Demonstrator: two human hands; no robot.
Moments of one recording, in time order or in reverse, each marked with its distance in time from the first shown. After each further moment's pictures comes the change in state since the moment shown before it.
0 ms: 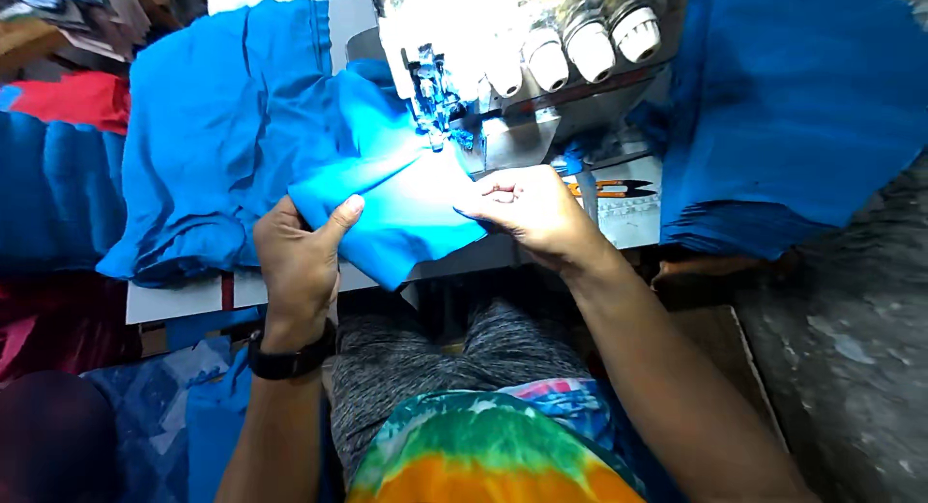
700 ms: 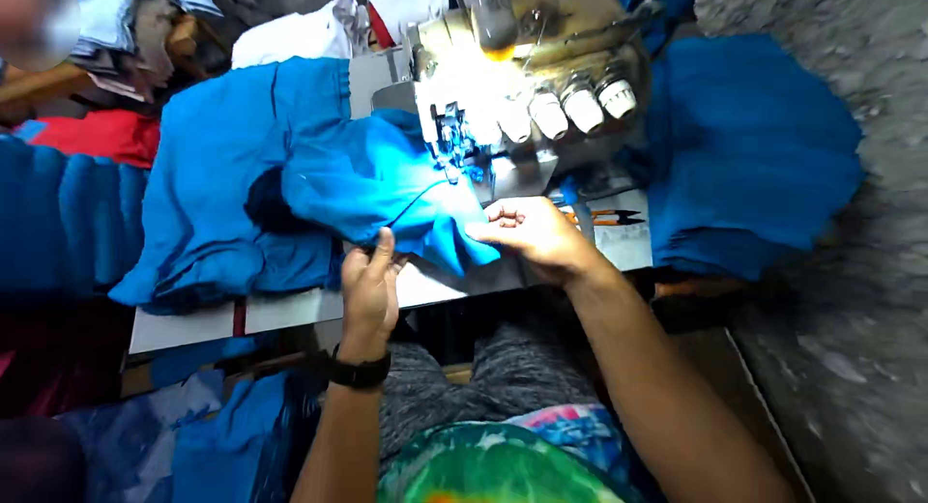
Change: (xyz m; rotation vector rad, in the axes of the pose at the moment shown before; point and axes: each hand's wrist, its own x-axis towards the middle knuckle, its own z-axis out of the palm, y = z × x) left_hand -0.002 -0.043 0.032 -0.578 0.161 -0.209; right_hand 0.010 -0.002 0.005 0.028 -0.013 0.165
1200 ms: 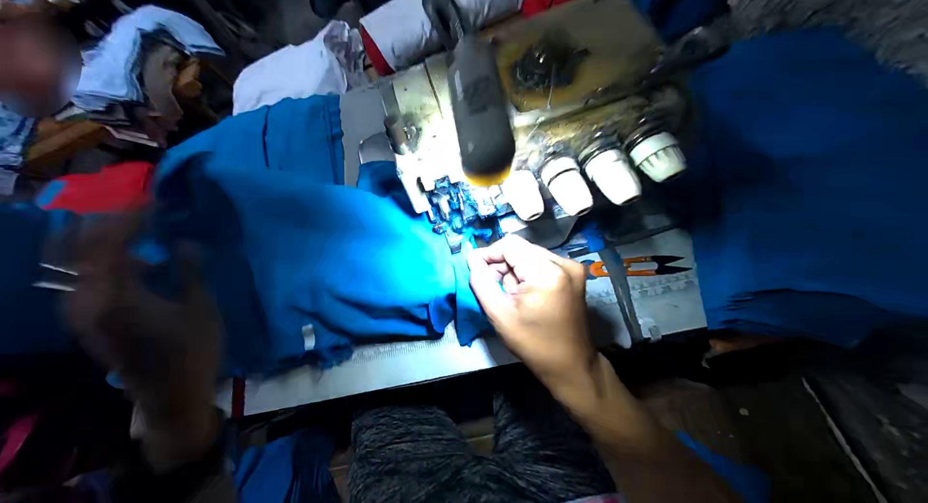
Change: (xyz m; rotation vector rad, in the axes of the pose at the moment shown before) left_hand 0.092 0.136 -0.073 1.445 -0.083 0.788; right_hand 0.025 -0.005 0.039 -0.546 0.637 -0.583
